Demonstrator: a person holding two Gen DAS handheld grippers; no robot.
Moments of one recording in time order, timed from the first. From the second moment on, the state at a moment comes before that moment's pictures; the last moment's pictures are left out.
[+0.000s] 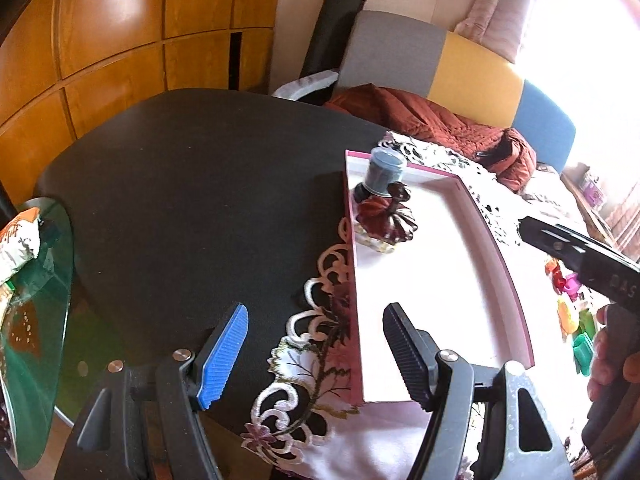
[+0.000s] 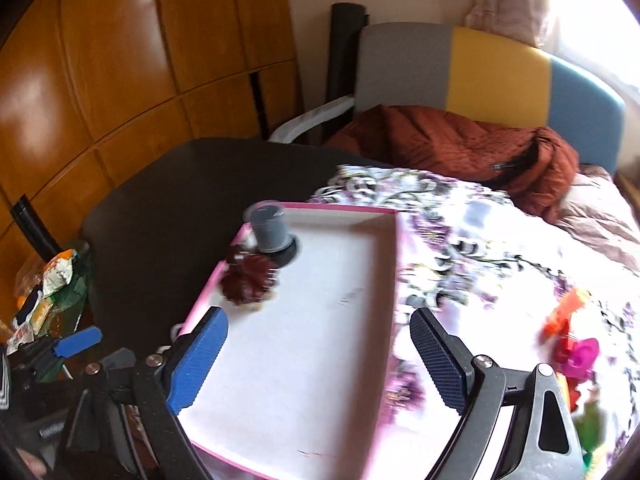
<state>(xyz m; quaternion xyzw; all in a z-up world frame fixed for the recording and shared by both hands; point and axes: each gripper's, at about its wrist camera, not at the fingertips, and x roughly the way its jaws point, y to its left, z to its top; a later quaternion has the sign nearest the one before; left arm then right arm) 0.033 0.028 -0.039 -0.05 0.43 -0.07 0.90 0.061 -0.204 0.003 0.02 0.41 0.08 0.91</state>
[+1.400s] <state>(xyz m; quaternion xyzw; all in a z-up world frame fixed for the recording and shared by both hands) 0.045 -0.293 -0.043 0.06 0.50 -0.37 0.78 -0.051 -0.550 -0.022 0.31 0.35 -0.27 0.84</state>
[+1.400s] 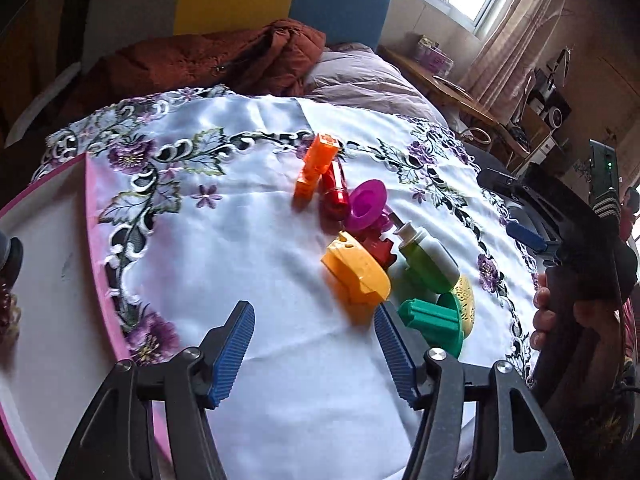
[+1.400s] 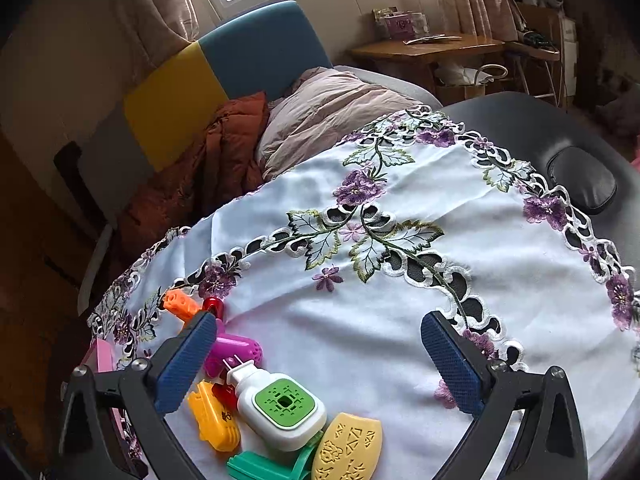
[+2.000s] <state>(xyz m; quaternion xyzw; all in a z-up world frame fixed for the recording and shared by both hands) 0.065 -0.374 -0.095 0.09 0.53 -0.38 0.75 -0.046 -0.554 -0.025 0.32 0.36 -0.26 0.84</state>
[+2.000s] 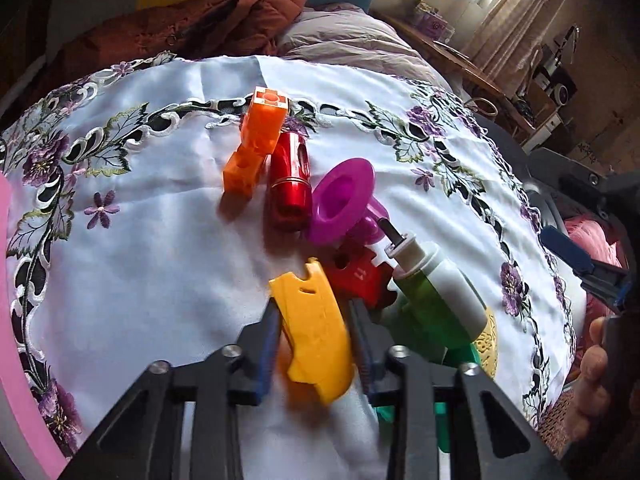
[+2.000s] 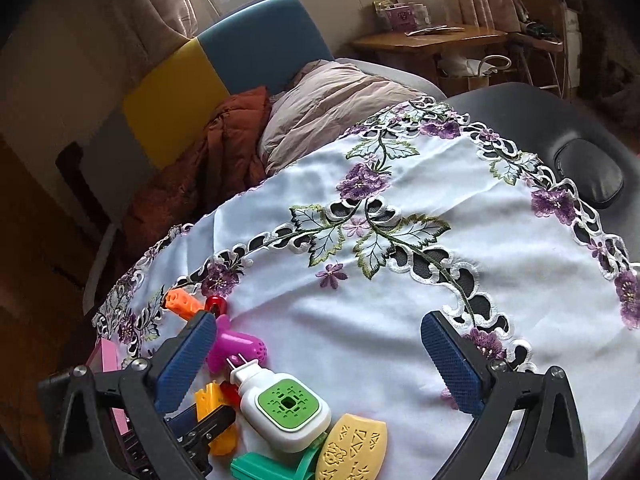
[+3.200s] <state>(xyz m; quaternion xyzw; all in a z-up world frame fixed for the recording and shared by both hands) 0.028 -0.305 -0.098 0.10 0.47 -0.38 0.79 -0.018 -0.545 -0.074 0.39 0.44 -0.13 0.80</state>
